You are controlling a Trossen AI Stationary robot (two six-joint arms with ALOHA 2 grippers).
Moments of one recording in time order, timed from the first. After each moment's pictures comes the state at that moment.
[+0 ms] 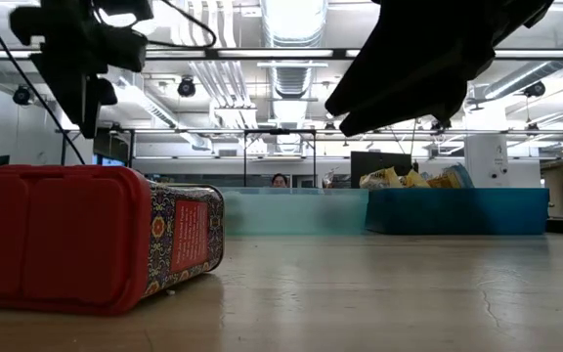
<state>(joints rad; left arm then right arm) 0.12 1.11 0.92 -1.16 0.08 -0.18 0.57 1.79 1.08 -0.13 0.63 0.76</state>
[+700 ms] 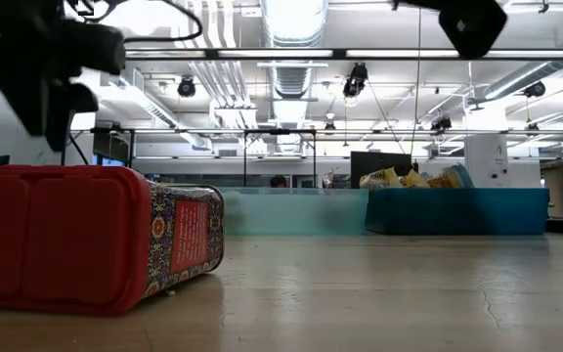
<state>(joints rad) -0.15 1.10 0.80 -1.04 0.04 -0.42 0.64 1.40 0.72 0.38 0.62 0.57</state>
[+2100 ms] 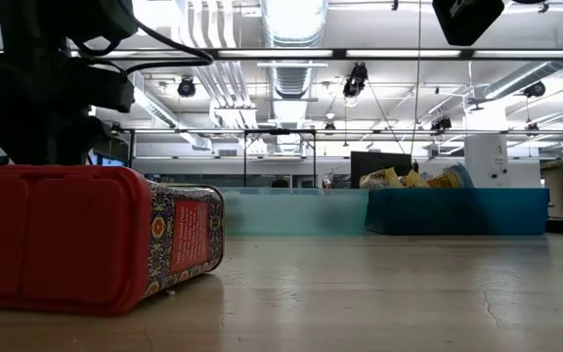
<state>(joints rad) -0.23 1.27 0.70 -0.81 -0.08 -0.39 0.64 1.42 0.57 0.84 0.41 0.39</state>
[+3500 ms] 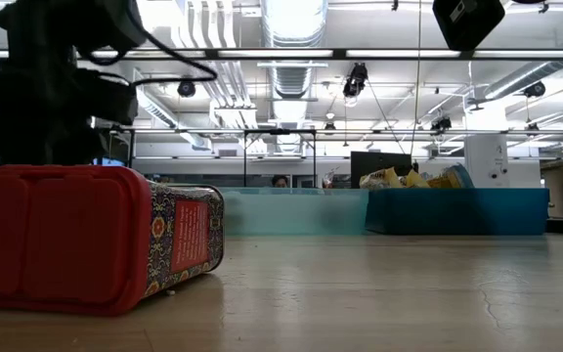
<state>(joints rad) -0.22 1.33 0.69 -0.76 -0.01 -0.49 0.64 1.42 0.57 0.81 0.41 0.39</state>
